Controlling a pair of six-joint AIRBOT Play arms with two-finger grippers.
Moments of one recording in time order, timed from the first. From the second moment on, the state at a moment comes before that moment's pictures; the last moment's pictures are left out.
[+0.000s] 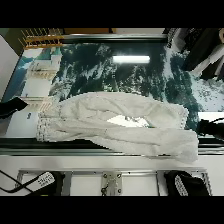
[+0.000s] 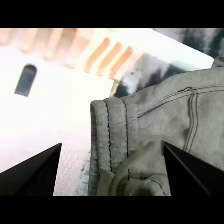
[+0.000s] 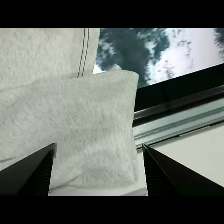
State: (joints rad) left arm 0.70 -1.31 1.10 1.12 -1.08 -1.14; right arm -0.19 -0.58 0.87 -1.71 1.42 1.65
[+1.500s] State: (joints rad) left arm 0.47 -1.54 1.44 0.95 -1.02 -1.11; right arm -0.19 -0.70 0.87 -1.52 1.24 1.69
